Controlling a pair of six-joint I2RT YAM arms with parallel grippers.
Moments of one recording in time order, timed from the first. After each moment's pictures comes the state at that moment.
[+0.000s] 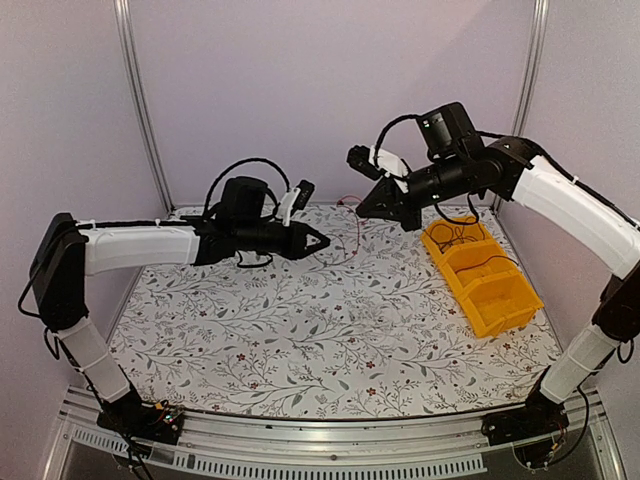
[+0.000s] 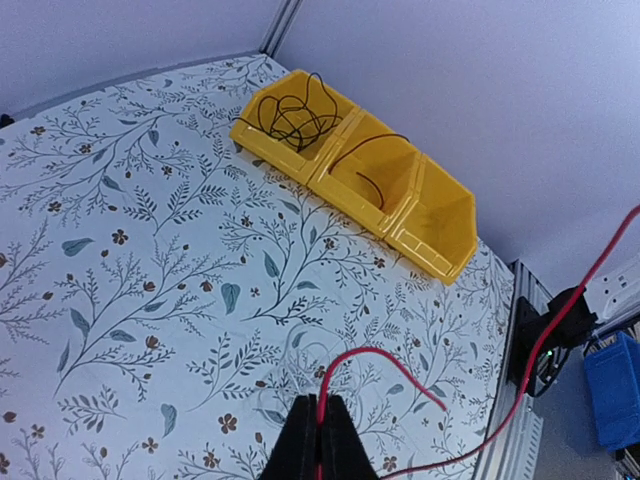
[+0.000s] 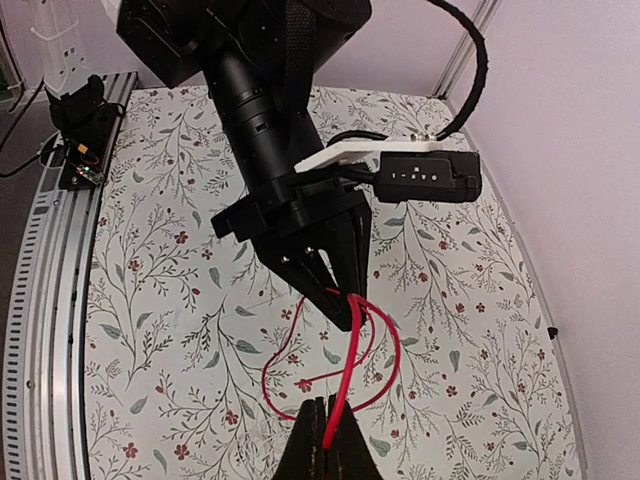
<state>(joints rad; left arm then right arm) -0.71 1.70 1.18 0.09 0.43 -0.32 0.74 1.60 1.72 -0.78 -0.43 -0.57</state>
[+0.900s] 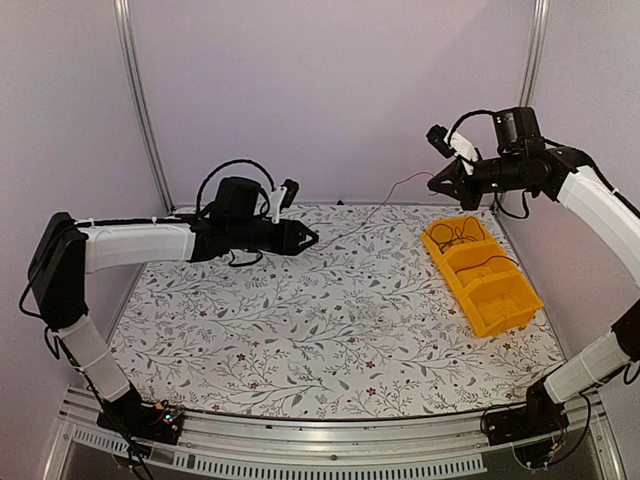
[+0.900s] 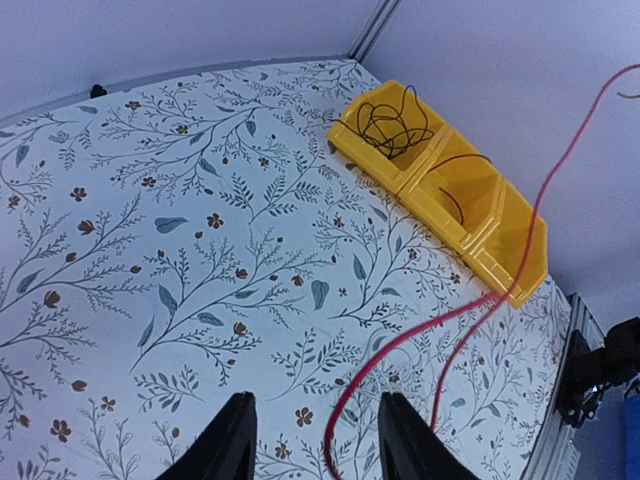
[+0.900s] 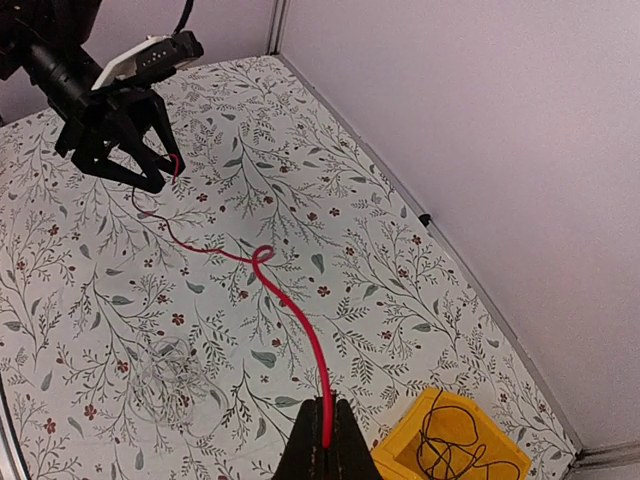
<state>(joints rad) -0.66 1.71 1.16 0.04 0.30 -0.34 0.39 1.43 1.54 -0.70 -0.43 -0.55</state>
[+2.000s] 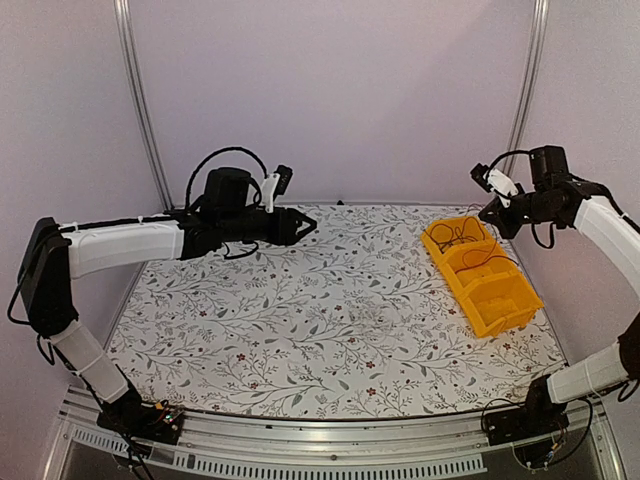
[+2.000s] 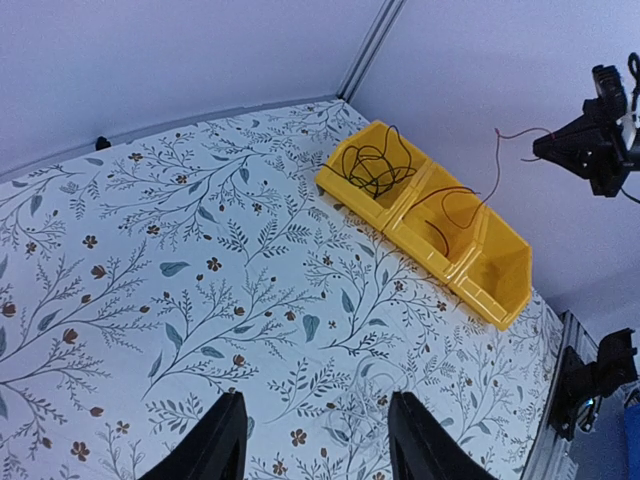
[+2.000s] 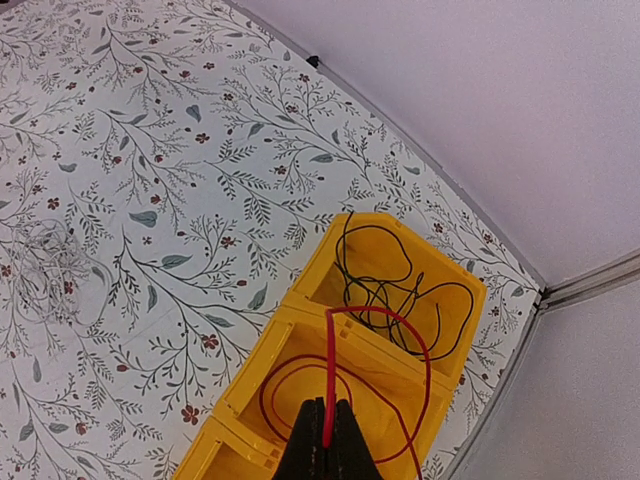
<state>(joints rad) -0.66 1.63 1.16 0.07 0.28 -0.33 0.08 1.30 1.24 -0.66 -0.31 -0.65</state>
